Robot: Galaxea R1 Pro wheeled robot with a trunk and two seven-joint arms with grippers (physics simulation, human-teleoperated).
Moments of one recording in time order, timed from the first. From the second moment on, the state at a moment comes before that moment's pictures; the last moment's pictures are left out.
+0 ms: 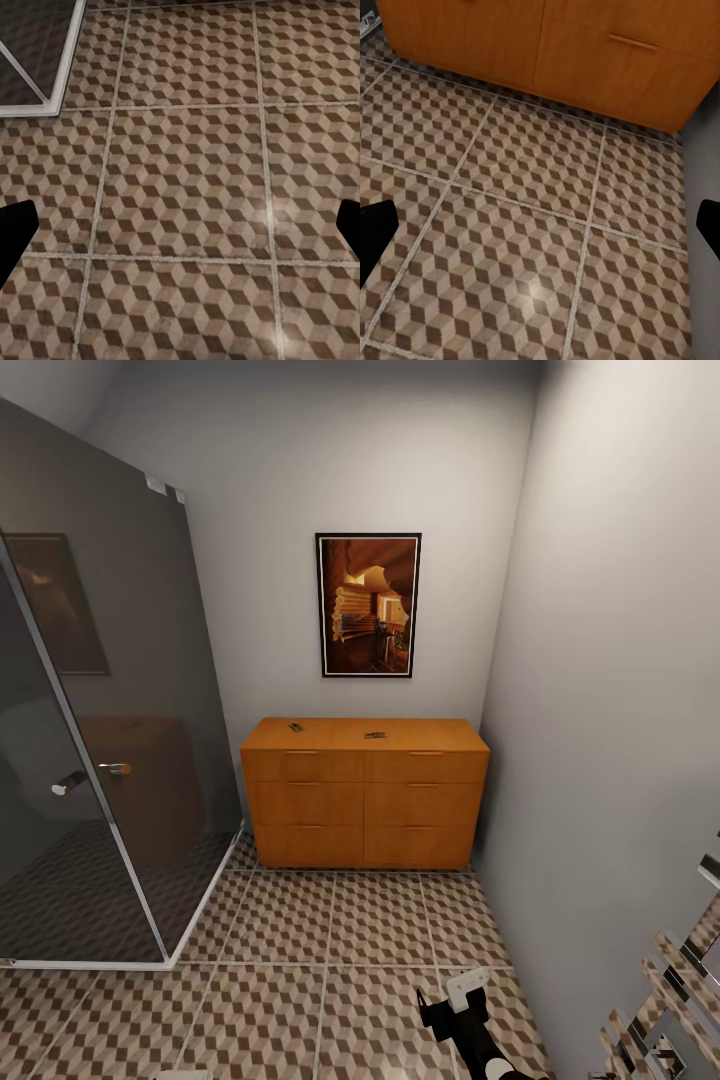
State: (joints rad) left arm -0.40 0.10 -0.31 0.07 0.31 -0.56 -0.02; right arm -0.54 0.08 0.21 -0.02 0.11 -0.53 -0.09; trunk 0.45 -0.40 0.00
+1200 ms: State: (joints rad) left arm -0.40 0.10 -0.31 0.07 0.31 -0.56 -0.02; right arm -0.54 0.08 0.21 -0.02 0.11 -0.53 -0.09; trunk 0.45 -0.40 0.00
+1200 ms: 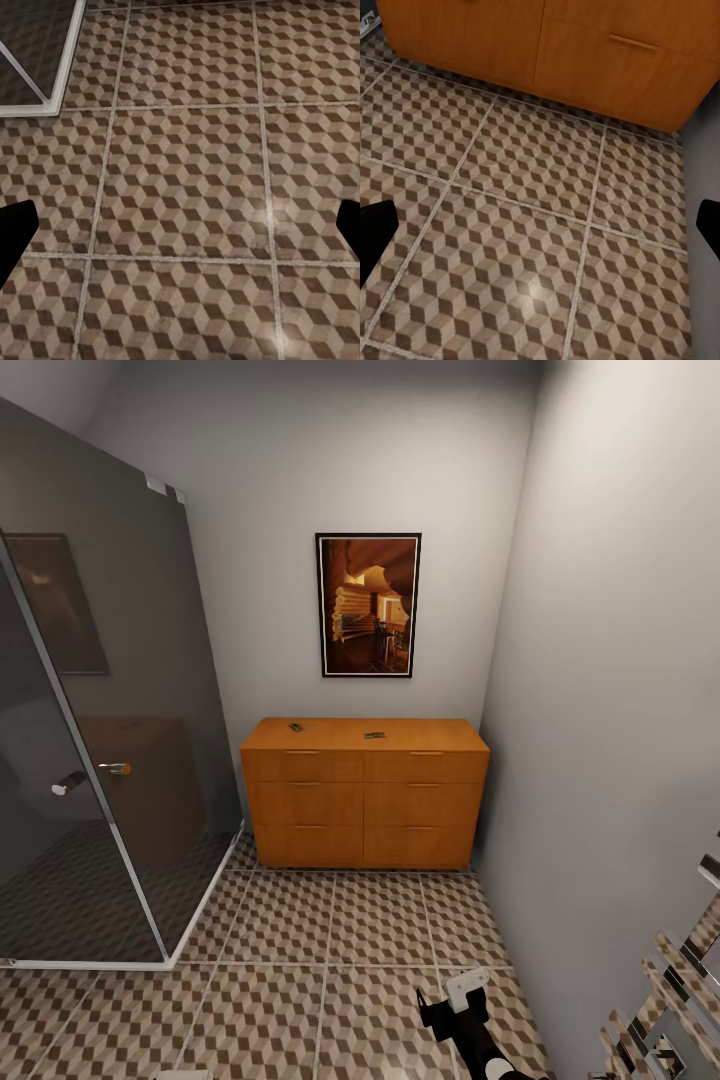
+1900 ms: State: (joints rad) left arm -0.40 0.10 -0.31 0.07 0.31 -0.56 -0.02; right arm -0.54 0.08 0.21 -0.02 0.11 -0.53 -0.09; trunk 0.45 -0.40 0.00
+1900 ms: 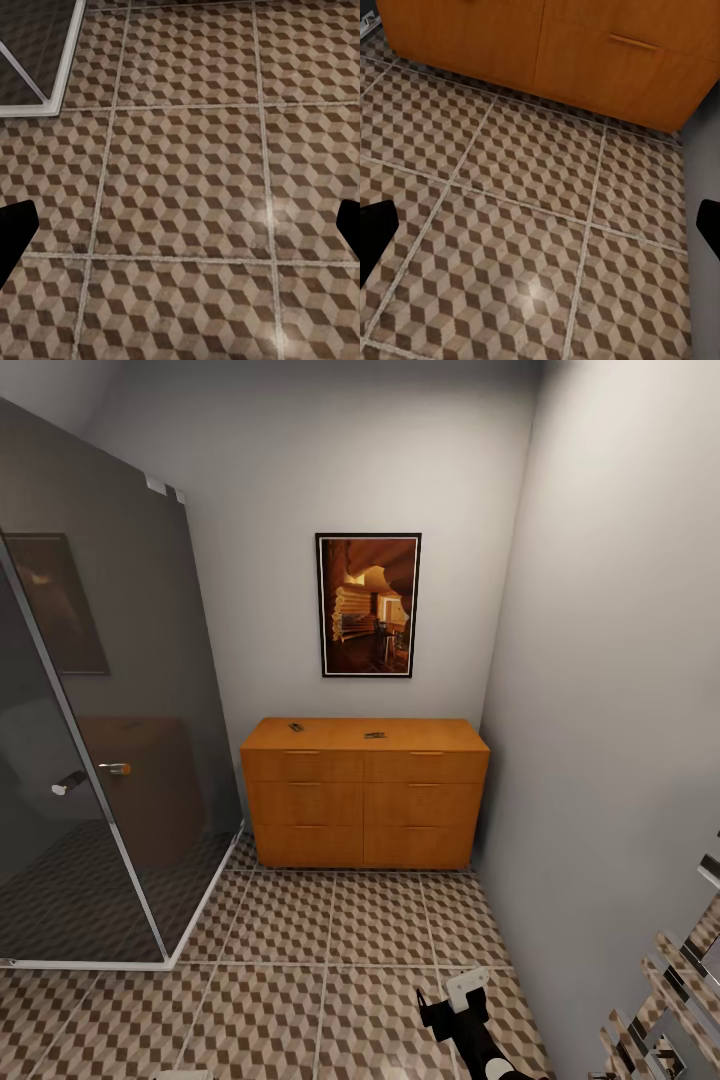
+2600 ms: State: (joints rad) left arm -0.40 0.10 -0.31 0.07 0.31 -0.56 -0.02; right arm -0.54 0.08 0.21 -0.02 0.11 -0.53 -0.09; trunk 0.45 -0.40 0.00
